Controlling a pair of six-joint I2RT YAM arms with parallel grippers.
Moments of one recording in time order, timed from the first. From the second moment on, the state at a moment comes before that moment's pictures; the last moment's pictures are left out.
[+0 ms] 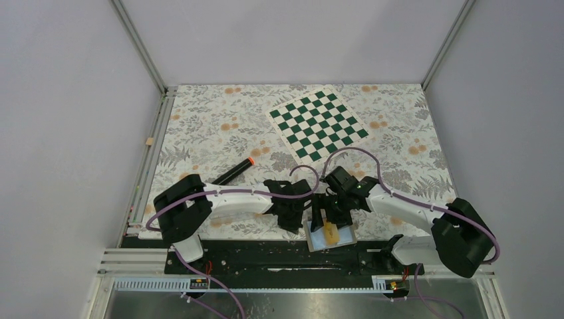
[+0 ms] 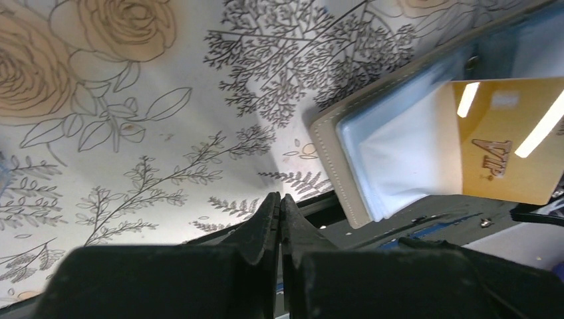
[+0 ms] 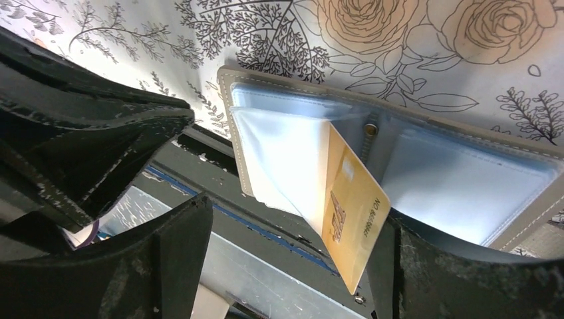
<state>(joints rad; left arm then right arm) -1.14 1.70 1.00 -0.57 0.07 -0.96 0.76 1.30 0.64 -0.60 -0.36 0.65</state>
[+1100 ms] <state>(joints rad) -1.12 1.80 1.10 -0.59 0.13 -0.95 0.76 1.41 0.66 -0.60 -0.39 0.62</state>
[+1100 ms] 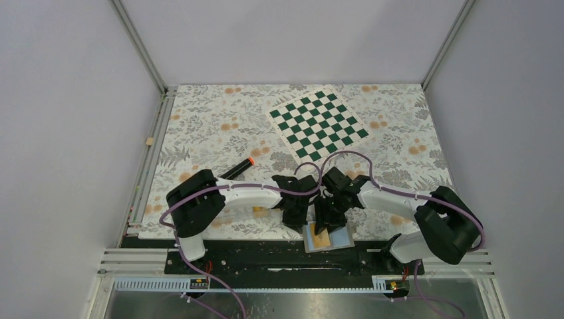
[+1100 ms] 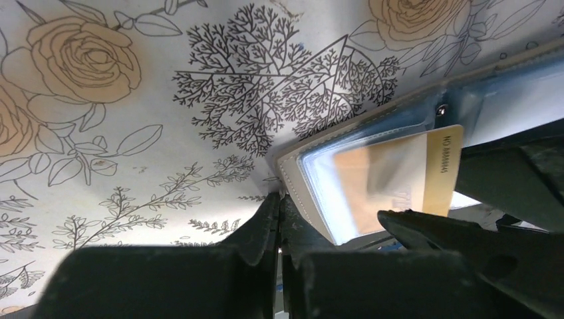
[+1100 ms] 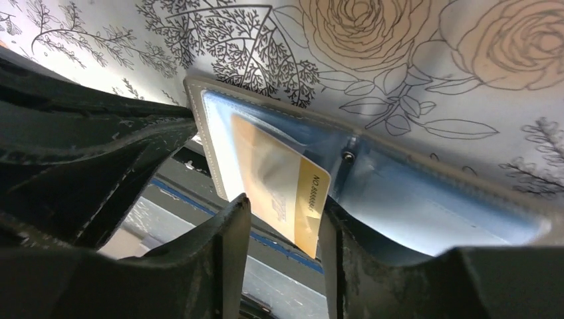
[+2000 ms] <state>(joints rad) -1.06 1.48 1.12 -0.75 -0.05 -0.89 0.78 1.52 0.75 -0.37 -0.42 0.77</state>
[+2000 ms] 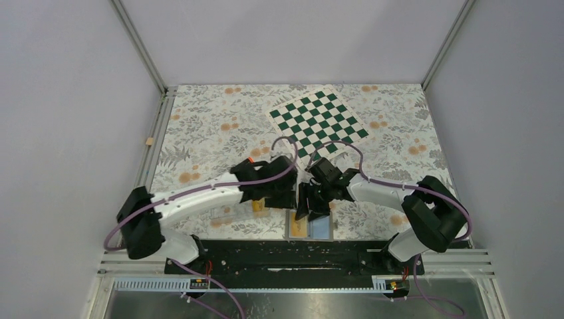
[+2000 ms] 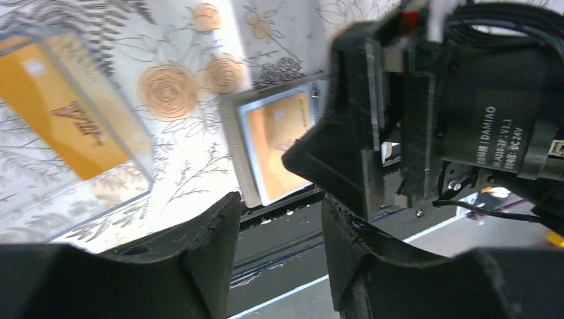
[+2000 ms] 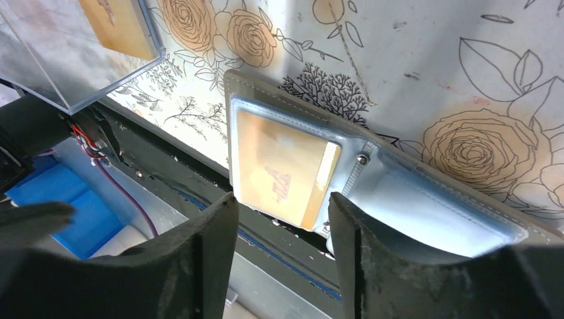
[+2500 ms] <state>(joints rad) -0.61 1.11 0.73 -0.64 0.18 -0.86 0.80 1.49 0.84 -0.57 -0.33 0.70</state>
